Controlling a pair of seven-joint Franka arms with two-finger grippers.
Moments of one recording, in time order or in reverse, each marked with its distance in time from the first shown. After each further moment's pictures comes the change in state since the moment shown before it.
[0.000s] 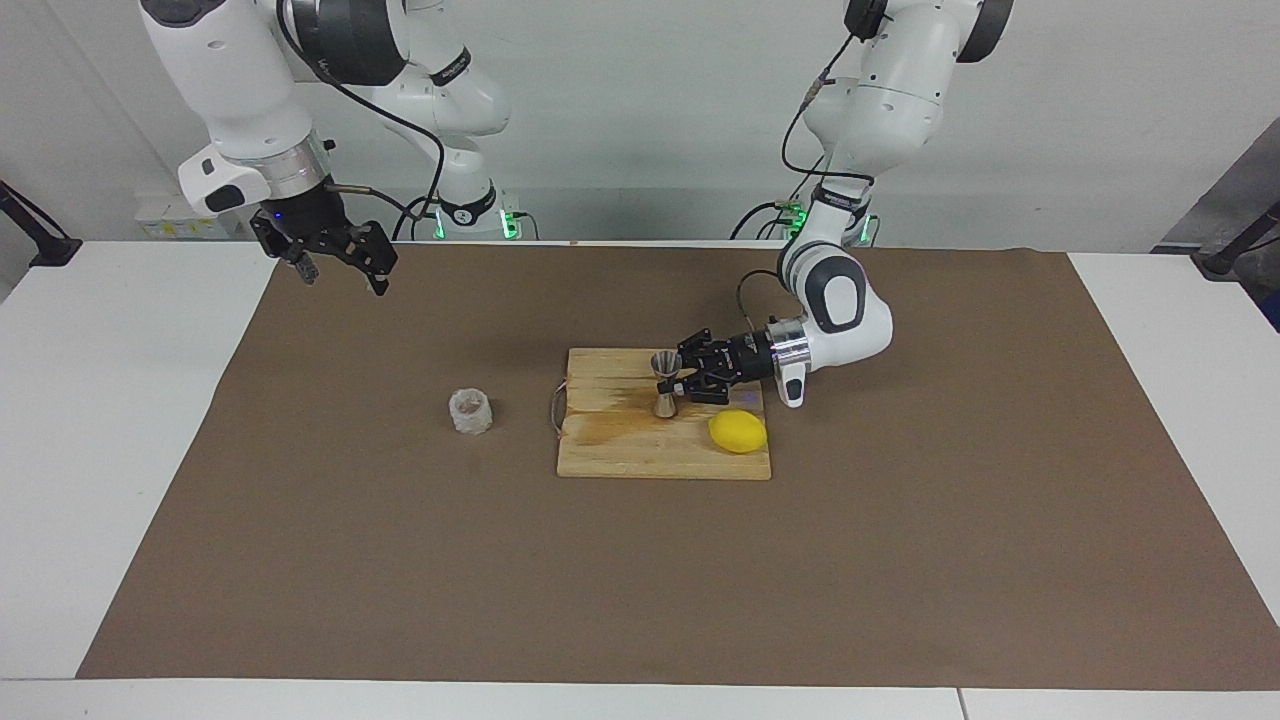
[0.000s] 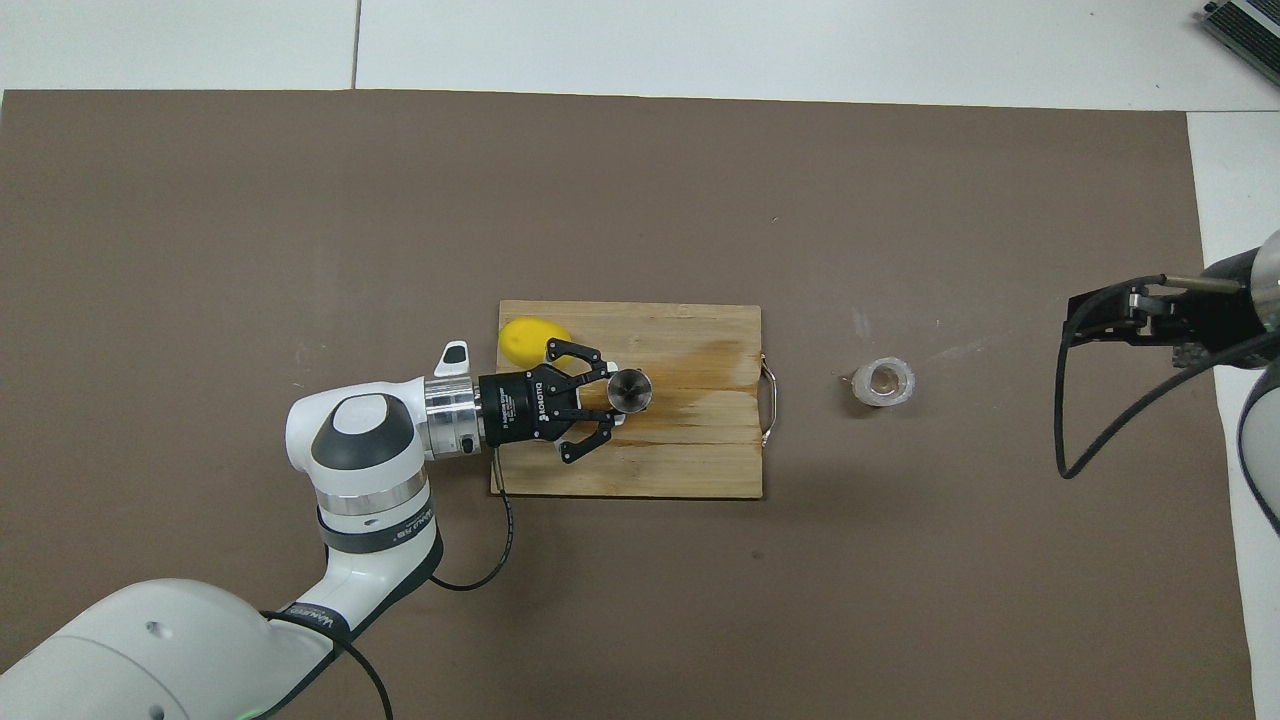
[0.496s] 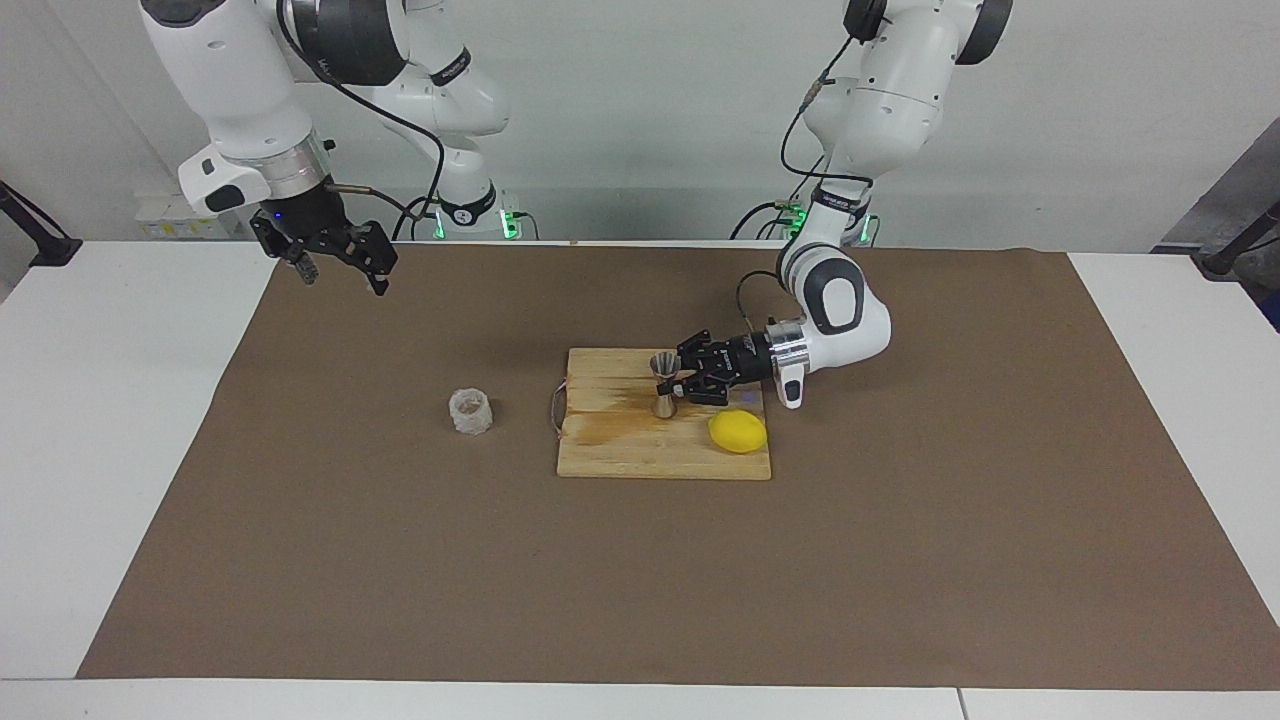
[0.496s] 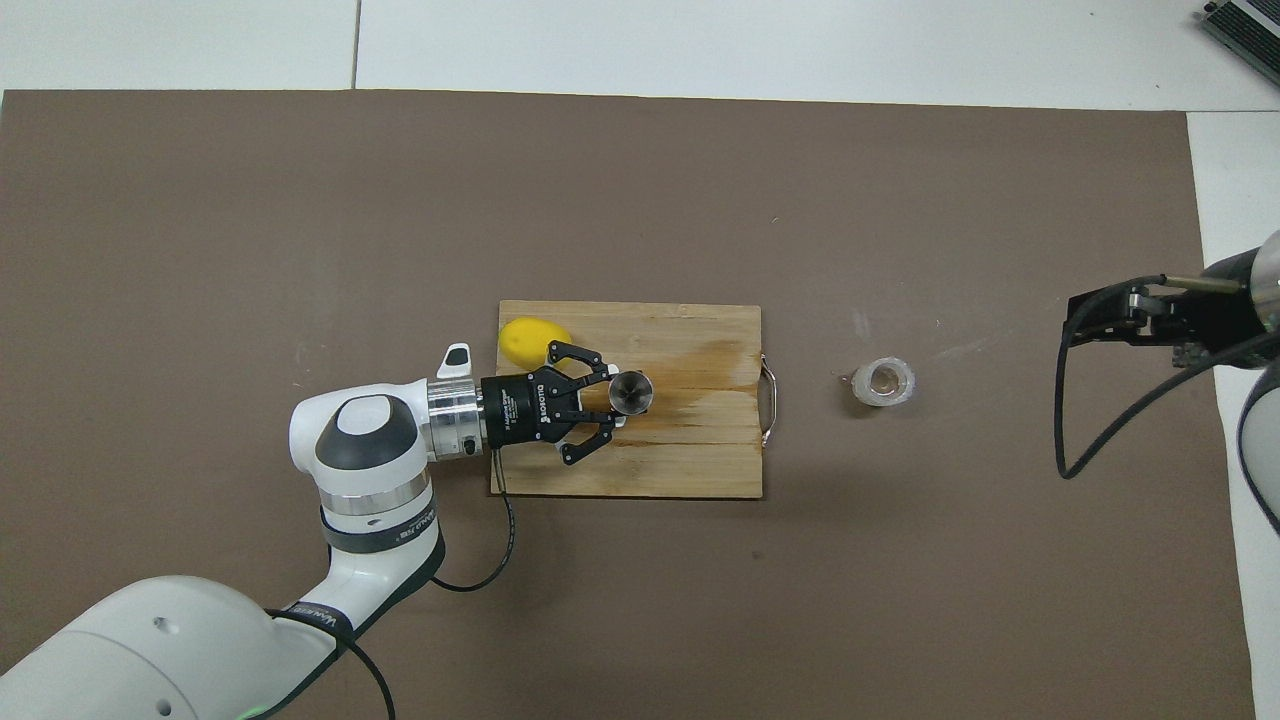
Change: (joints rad) left arm -0.002 0.007 0.000 0.000 -0.001 0.002 0.001; right arm 0.000 0.000 0.000 0.000 0.000 0.000 0.000
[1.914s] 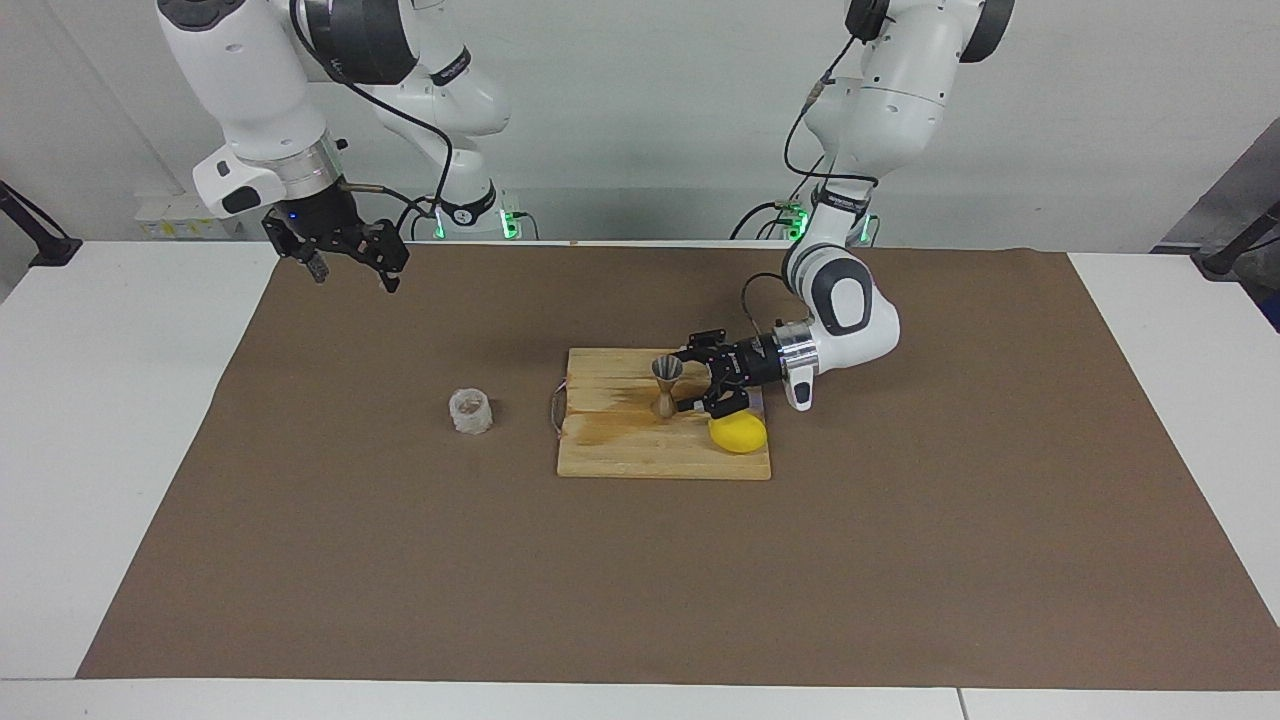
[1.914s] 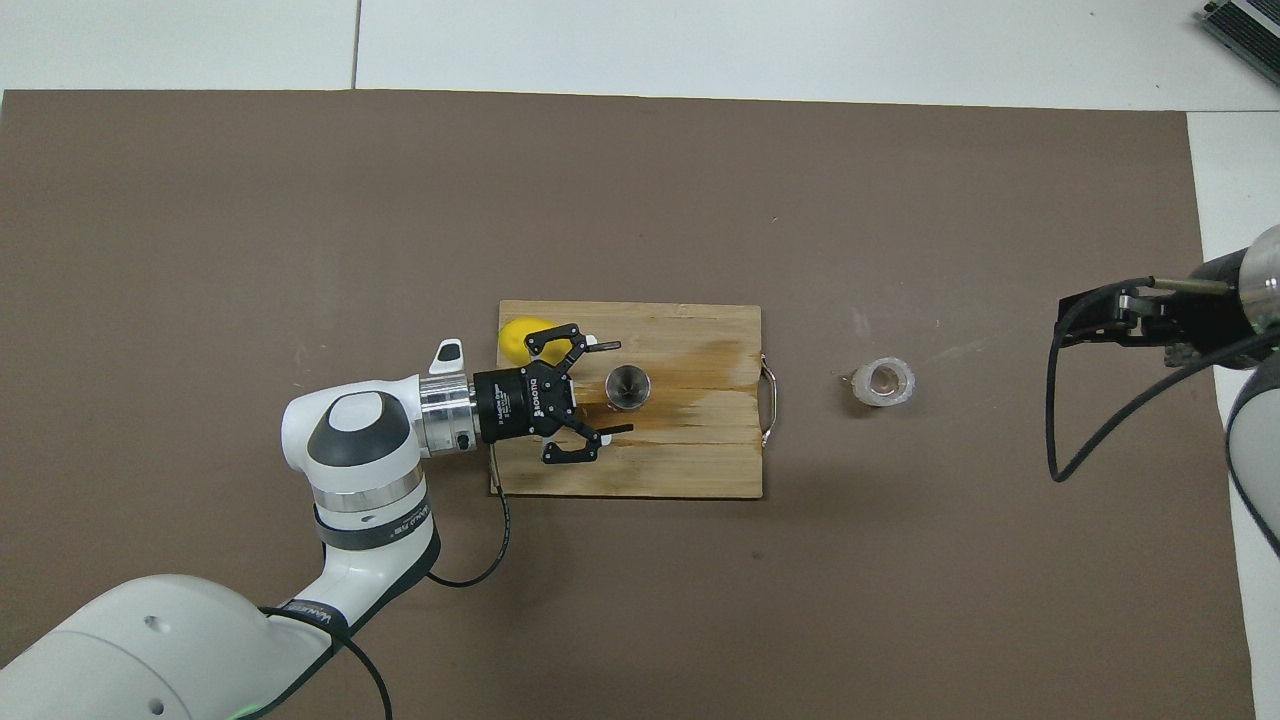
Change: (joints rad) left arm 0.013 -0.011 0.022 0.003 0.028 -0.001 -0.015; right arm 0.017 -0.005 0.016 -0.009 0.001 -0.016 -0.008
